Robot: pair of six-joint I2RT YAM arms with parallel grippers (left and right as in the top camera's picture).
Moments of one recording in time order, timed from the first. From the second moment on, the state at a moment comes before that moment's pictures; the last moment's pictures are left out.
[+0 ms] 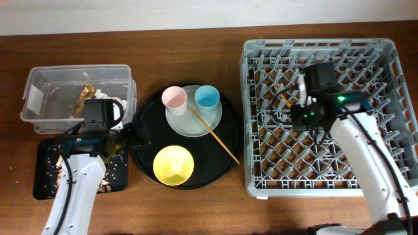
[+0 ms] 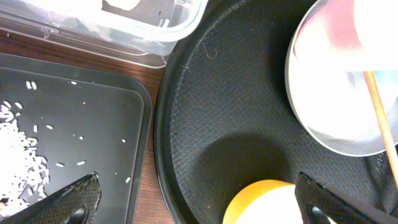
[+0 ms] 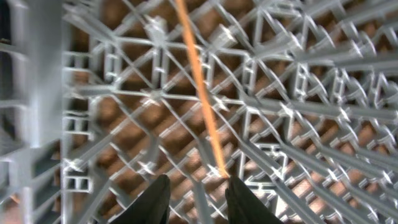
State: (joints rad) left arm 0.03 1.31 0.93 -0.75 0.07 -0.27; right arm 0.10 1.47 1.26 -1.05 0.12 0.03
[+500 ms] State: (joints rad) left arm 0.03 1.31 0.93 -0.75 0.07 -0.27; right arm 0.03 1.70 1.26 -1.08 0.10 0.01
